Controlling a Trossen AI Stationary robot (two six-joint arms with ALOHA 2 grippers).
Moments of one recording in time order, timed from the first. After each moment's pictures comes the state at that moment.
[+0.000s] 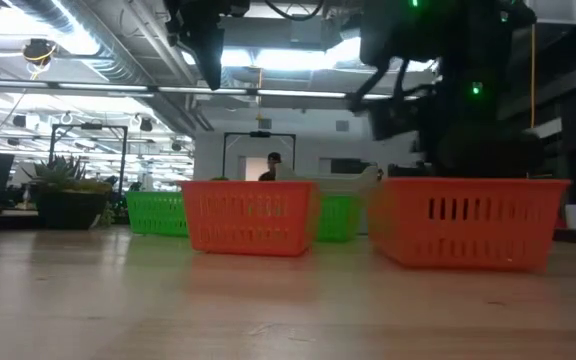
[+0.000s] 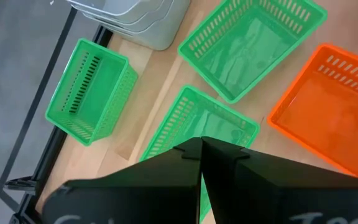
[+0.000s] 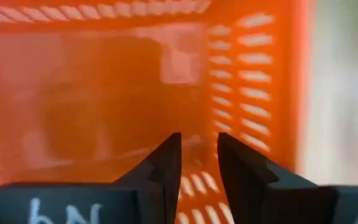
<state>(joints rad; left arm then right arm) 0.01 1.49 1.42 -1.03 -0.49 -0.32 0.27 1.83 1.12 -0.79 0.25 0.43</state>
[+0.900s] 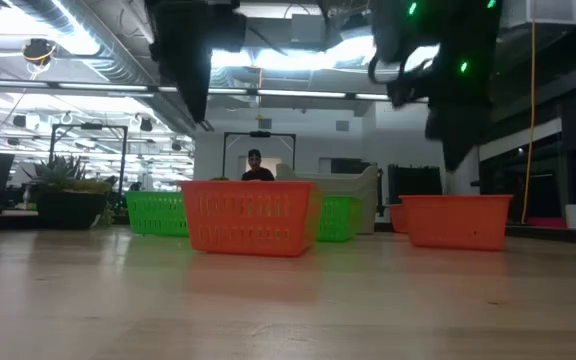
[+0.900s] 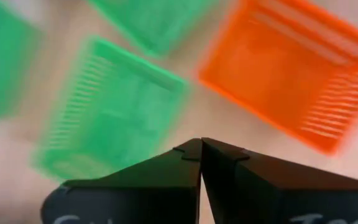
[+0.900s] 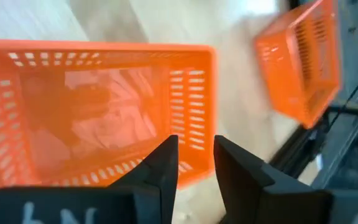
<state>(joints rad) -0.02 1.51 1.27 -0.92 -0.18 -0.37 0.13 1.70 1.19 -1.28 0.56 0.68</state>
